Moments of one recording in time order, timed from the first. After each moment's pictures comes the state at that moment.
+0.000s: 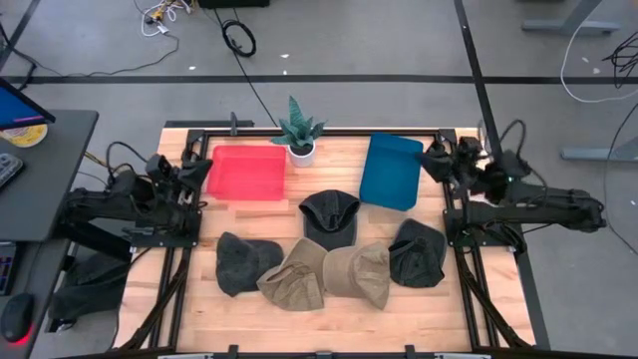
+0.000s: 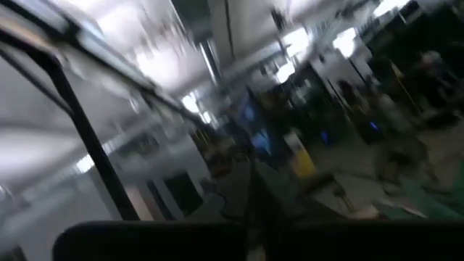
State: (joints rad) left arm -0.07 0.25 0.33 0.55 -0.37 -0.20; right arm -0.18 0.50 0.56 0.31 -0.04 0.54
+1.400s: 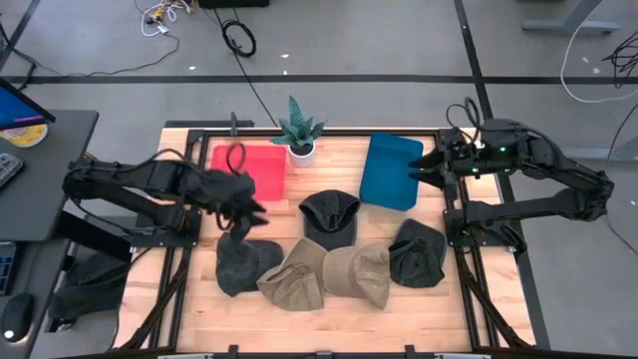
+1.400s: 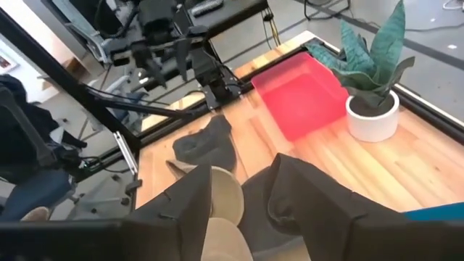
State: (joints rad) left arm -0.17 1.09 1.20 -0.83 -0.06 -0.57; right arm -0.17 0.80 1.22 -0.80 -0.12 0.41
